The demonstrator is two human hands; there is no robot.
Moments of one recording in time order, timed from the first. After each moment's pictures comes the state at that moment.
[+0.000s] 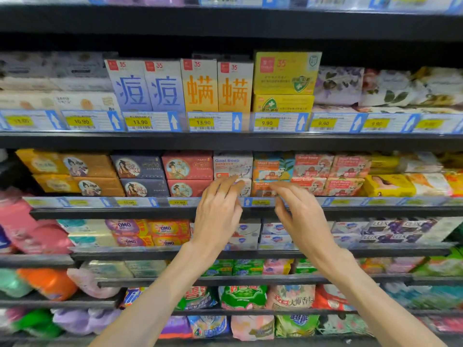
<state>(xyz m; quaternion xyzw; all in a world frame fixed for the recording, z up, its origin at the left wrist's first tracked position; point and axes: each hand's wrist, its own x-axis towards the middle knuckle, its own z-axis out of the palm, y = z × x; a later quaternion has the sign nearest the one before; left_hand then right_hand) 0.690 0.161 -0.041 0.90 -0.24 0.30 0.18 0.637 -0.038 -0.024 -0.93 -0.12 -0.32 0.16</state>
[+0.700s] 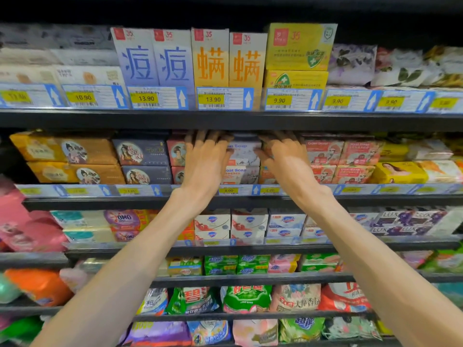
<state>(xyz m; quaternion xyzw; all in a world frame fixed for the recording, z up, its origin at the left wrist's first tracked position) 0.750 0.188 0.000 0.90 -0.19 0.39 0.09 0.715 0.002 0.022 -0.96 -0.01 -0.27 0.06</state>
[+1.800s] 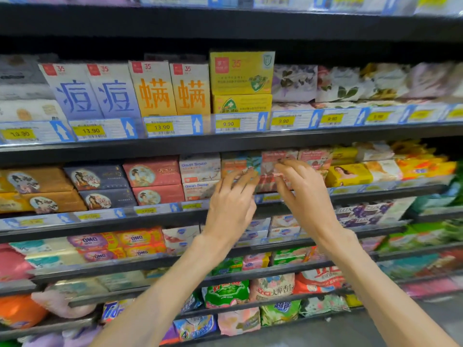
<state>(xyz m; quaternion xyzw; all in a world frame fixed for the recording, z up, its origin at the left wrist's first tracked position) 0.686 0.079 -0.022 0.89 -0.33 0.29 0.14 0.635 -0.105 0.005 -0.94 -0.03 -0.34 0.09</state>
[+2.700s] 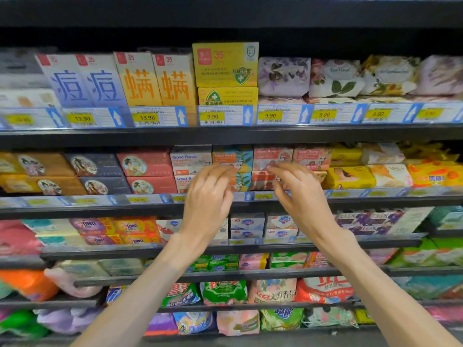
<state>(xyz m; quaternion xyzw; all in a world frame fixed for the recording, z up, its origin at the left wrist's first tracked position) 0.681 0.088 -0.029 0.88 -0.25 0.33 0.21 0.638 -0.135 -0.010 -0.93 -0.10 -0.33 0.15</state>
